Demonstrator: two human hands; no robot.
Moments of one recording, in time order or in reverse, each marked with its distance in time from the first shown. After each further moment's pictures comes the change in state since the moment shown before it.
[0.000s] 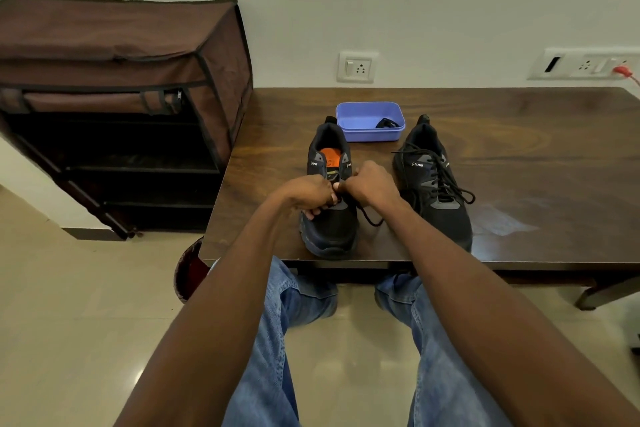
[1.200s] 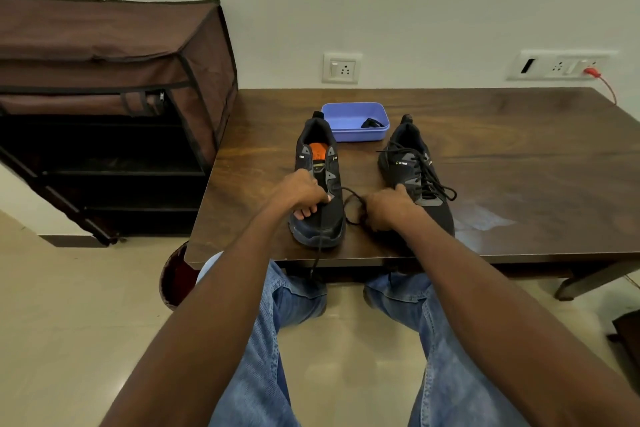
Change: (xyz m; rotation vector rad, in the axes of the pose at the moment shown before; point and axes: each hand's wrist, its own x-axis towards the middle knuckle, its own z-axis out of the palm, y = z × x) left_hand -0.001 0.004 0.007 -0.030 0.205 -0.071; right_hand -0.002 0.051 -0.013 -0.896 -0.245 -0.143
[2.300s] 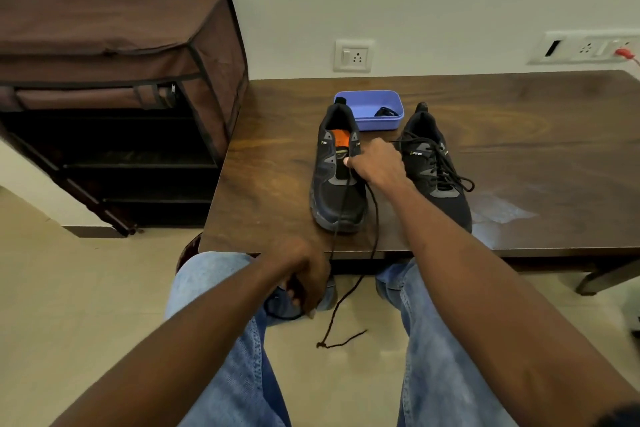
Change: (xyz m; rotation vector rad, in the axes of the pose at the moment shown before) left_hand -0.048 -0.039 0.055 0.978 -0.926 0.003; right_hand 0.028 -0.026 -0.038 0.891 0.401 0.242
